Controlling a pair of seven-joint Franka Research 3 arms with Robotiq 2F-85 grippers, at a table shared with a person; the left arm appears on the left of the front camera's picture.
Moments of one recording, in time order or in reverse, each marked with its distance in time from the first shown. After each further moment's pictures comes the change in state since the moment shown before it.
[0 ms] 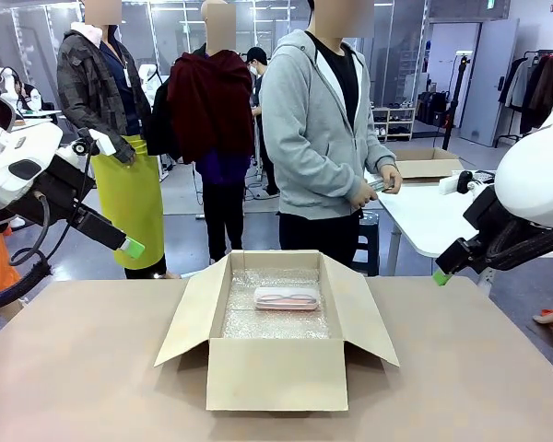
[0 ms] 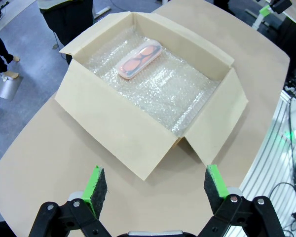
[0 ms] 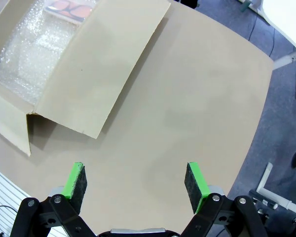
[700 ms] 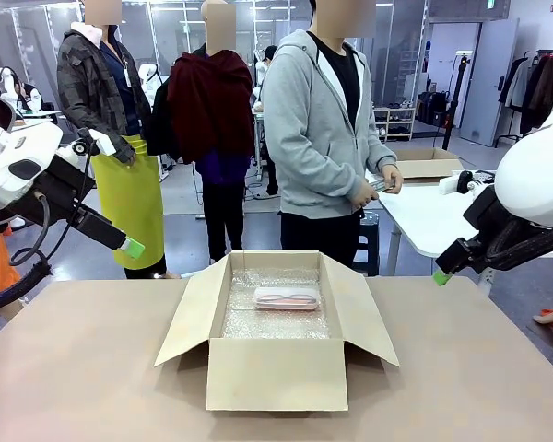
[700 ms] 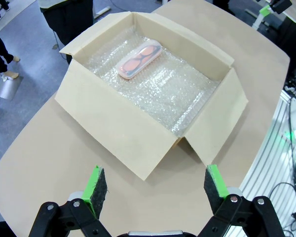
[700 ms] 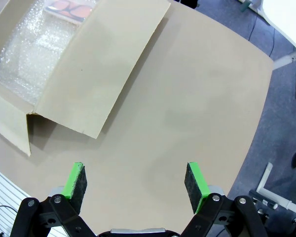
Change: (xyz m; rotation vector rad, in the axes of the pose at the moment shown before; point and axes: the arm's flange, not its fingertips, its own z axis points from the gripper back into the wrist) left arm 0.000 0.000 0.000 0.000 0.000 0.000; right arm 0.000 0.000 0.000 0.000 0.000 0.000
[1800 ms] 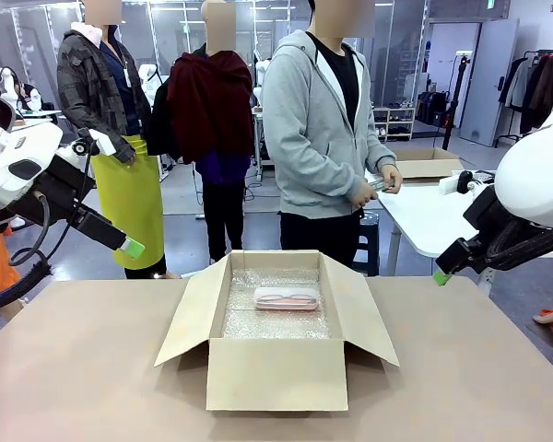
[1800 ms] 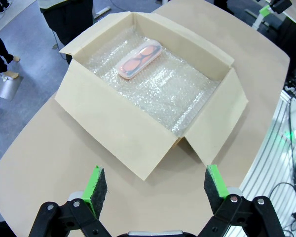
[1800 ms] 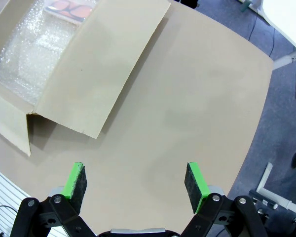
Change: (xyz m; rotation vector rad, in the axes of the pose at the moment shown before) left arm 0.000 0.000 0.000 0.000 0.000 0.000; right arm 0.000 0.000 0.000 0.000 0.000 0.000
